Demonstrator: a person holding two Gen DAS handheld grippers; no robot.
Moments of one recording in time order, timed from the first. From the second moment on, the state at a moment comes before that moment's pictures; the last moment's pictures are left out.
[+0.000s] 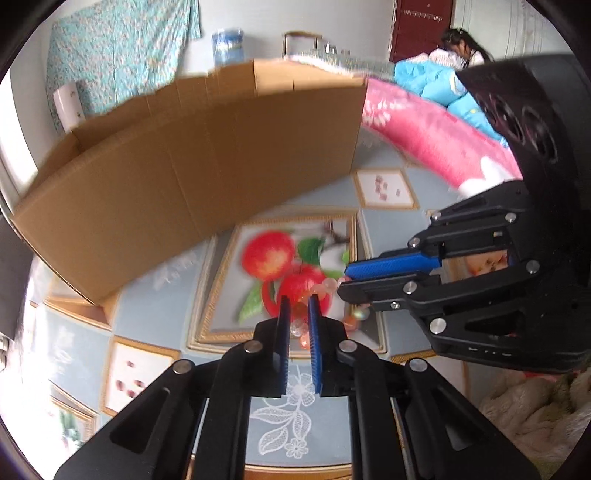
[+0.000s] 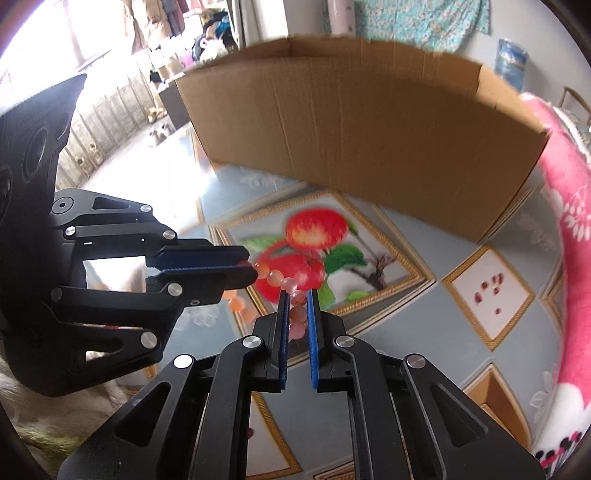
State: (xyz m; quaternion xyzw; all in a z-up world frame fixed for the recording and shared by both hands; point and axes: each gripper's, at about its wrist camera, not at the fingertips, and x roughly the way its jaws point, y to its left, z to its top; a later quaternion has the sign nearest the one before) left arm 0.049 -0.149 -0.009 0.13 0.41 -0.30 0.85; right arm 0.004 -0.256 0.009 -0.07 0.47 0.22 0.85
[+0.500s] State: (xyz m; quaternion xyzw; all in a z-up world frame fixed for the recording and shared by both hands) left arm 0.148 -0.154 0.126 0.12 0.32 -0.35 0.87; right arm 0.088 -0.274 0.139 -0.15 0.33 0.21 0.91
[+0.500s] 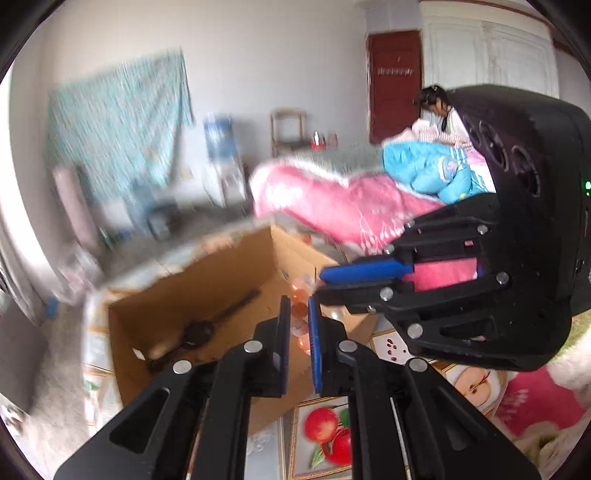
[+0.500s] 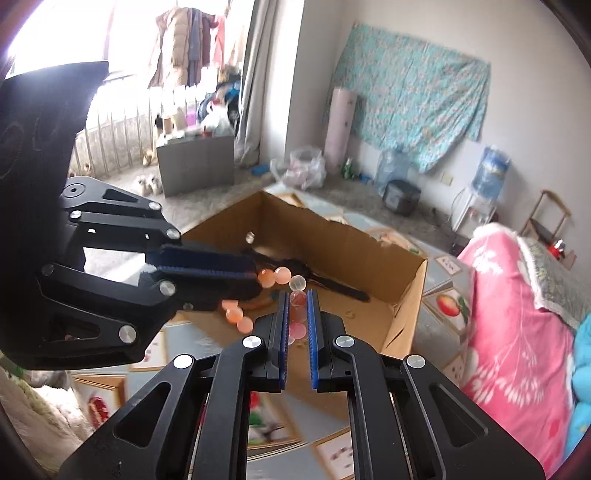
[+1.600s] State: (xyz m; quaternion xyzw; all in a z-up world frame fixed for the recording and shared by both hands) left arm 0.250 -0.154 0.074 -0.03 0.53 -0.35 0.77; right arm 0.169 -0.342 0.106 -0.13 0.46 0.15 0.87
